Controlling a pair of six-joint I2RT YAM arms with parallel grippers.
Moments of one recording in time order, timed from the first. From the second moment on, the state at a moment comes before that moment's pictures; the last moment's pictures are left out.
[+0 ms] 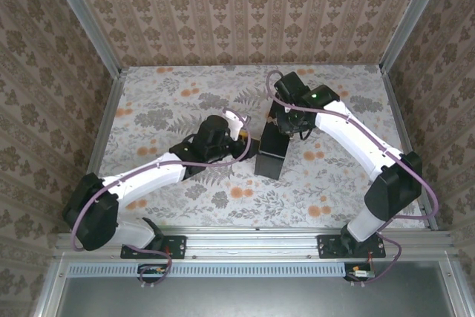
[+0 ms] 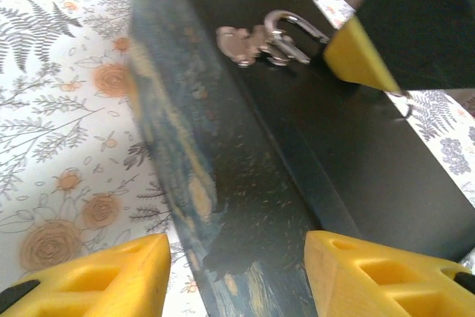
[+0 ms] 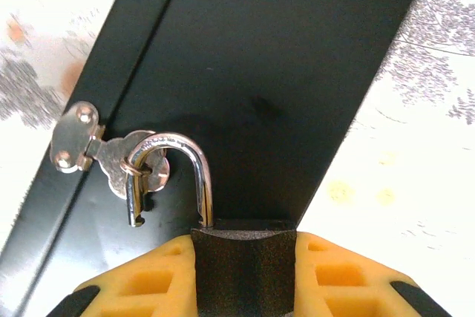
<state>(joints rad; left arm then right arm) -0.85 1.38 0.86 0.01 0.18 -0.30 0.51 1.62 1.54 -1.07 0.14 0.38</state>
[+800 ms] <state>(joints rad) -0.85 1.40 0.86 -0.06 0.23 -0.30 0.42 1.57 1.39 -0.71 0.12 0.62</state>
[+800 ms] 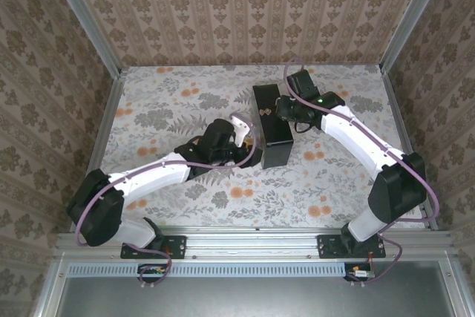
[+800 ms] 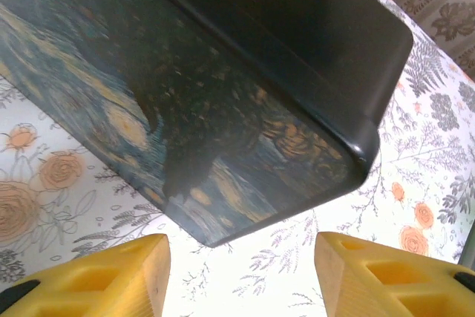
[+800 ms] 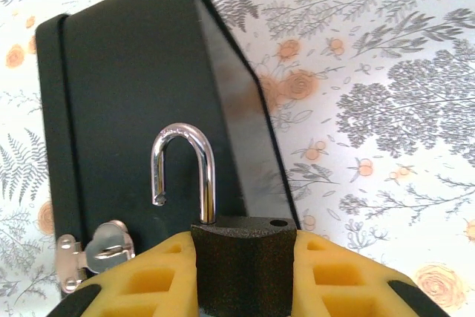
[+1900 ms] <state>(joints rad) -0.61 1.15 0.82 -0.23 0.20 -0.30 0.16 1.56 0.99 -0.69 0.10 0.55</state>
